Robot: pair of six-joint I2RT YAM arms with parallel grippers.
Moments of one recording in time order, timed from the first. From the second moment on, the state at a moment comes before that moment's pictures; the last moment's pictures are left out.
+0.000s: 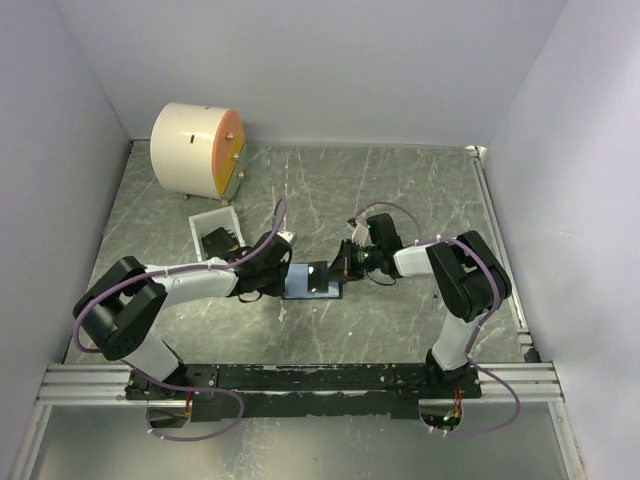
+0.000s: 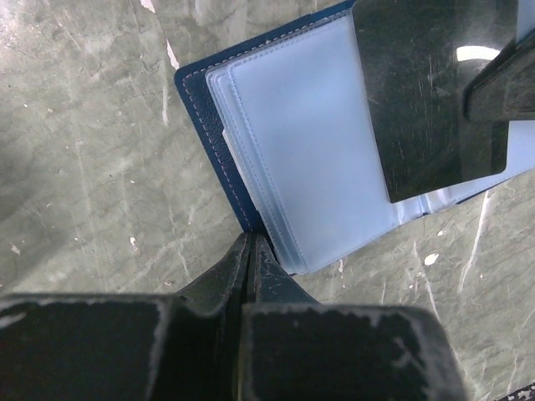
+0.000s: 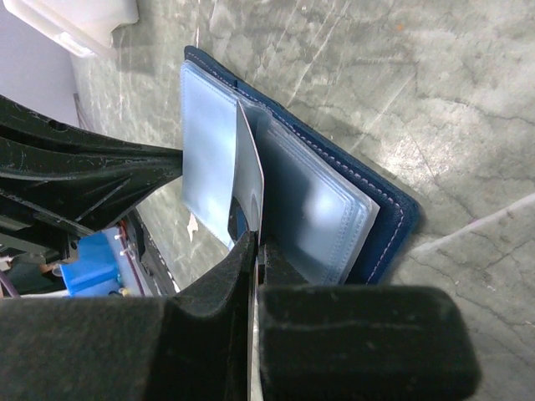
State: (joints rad) left arm -0.79 1.57 0.76 -0.16 -0.08 -0.45; right arm 0.40 1.80 0.72 0.23 -0.75 0.59
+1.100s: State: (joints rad) left arm -0.82 1.57 0.78 -0.19 -0.13 -0.46; right arm 0.44 1.82 0.77 0.17 -0.75 0.63
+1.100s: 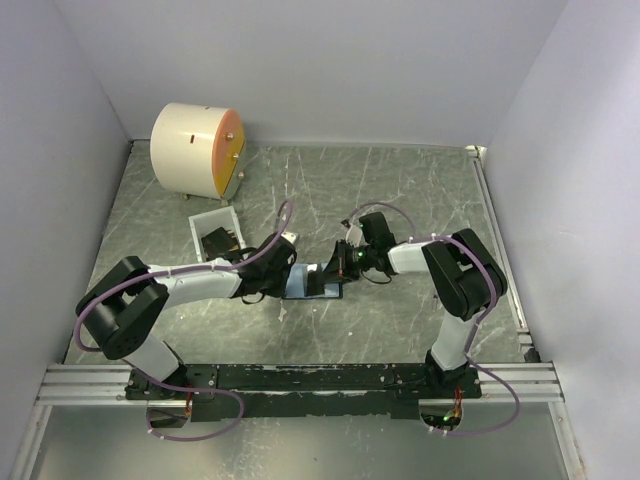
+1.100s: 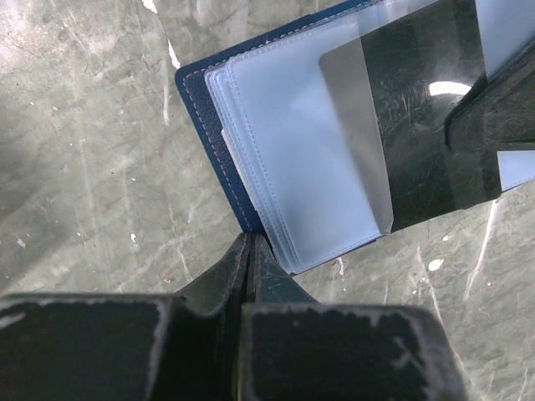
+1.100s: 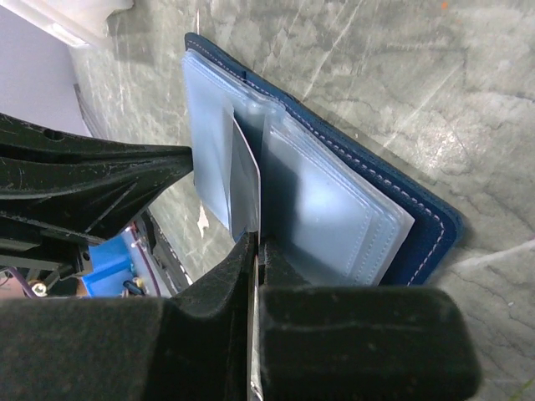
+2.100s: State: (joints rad) left arm -0.86 1.57 0.74 -0.12 -0.08 -0.55; right arm 0.48 1.77 0.87 -0.01 -0.57 0.53
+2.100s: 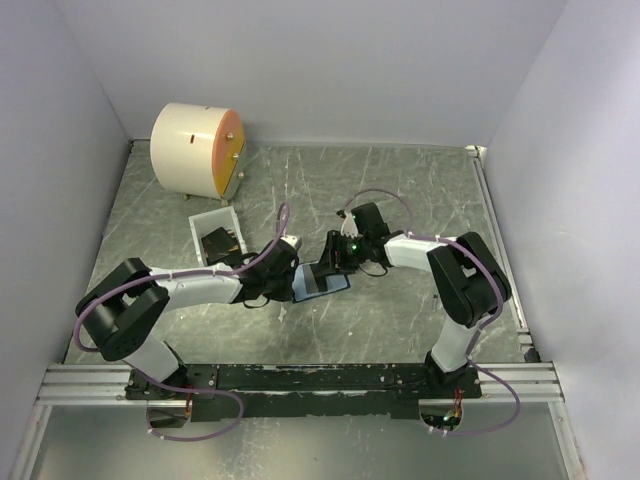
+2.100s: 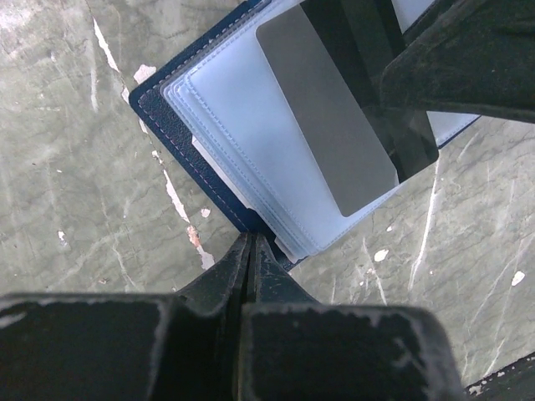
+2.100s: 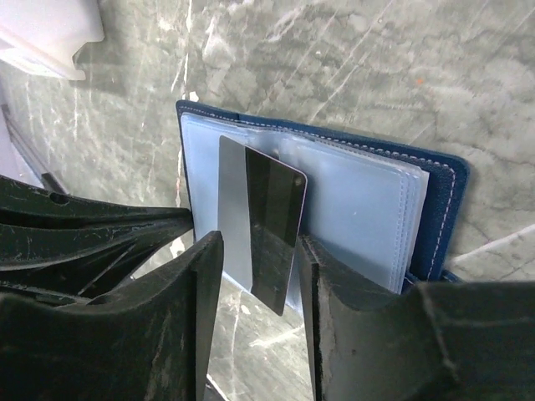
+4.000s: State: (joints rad) left arm -0.88 1.39 0.99 -0.40 -0.24 -0.34; right arm 0.56 1.52 0.80 -0.07 -0.36 0.46
